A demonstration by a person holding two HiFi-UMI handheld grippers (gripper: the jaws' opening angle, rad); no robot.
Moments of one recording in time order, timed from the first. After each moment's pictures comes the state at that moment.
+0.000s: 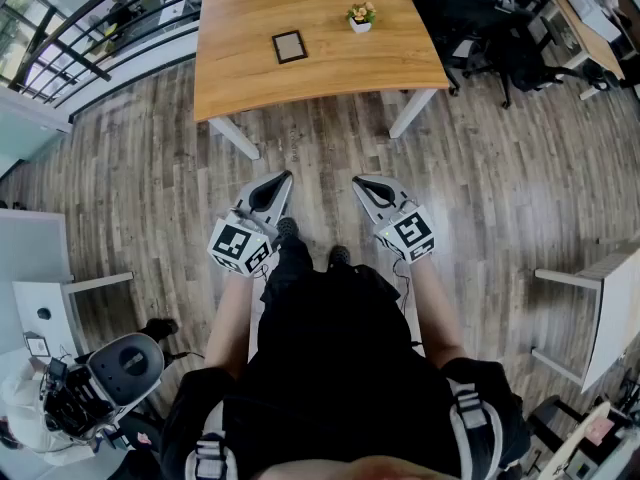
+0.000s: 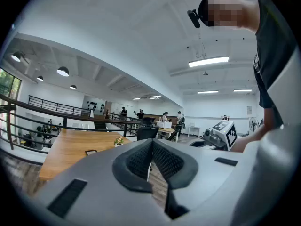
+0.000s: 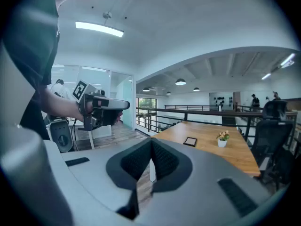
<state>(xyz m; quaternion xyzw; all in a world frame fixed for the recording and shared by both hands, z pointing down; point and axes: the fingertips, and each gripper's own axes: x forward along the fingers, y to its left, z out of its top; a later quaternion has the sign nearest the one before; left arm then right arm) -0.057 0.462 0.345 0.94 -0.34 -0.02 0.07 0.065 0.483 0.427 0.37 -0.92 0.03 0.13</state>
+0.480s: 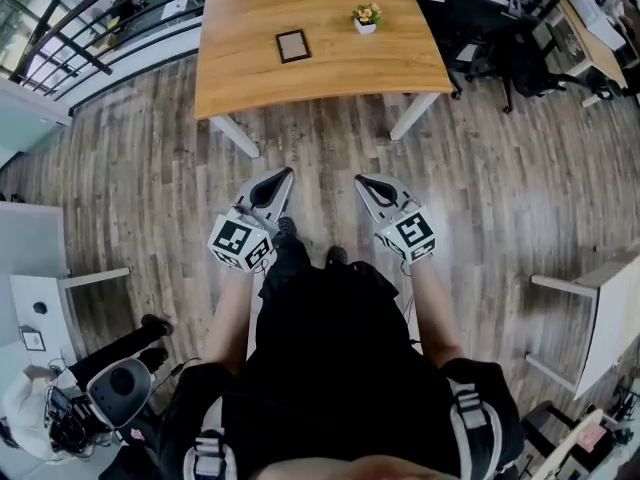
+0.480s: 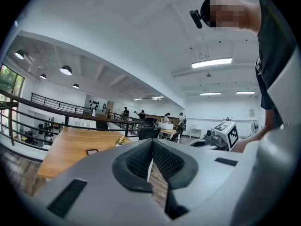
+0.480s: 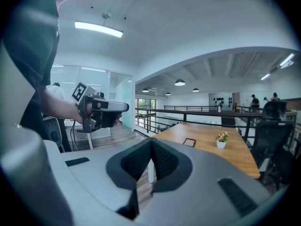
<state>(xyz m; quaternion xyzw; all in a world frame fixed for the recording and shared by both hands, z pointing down) -0.053 0.441 0.346 0.93 -0.35 -0.03 0.08 0.073 0.464 0.422 0.37 -0.92 0.03 0.13</state>
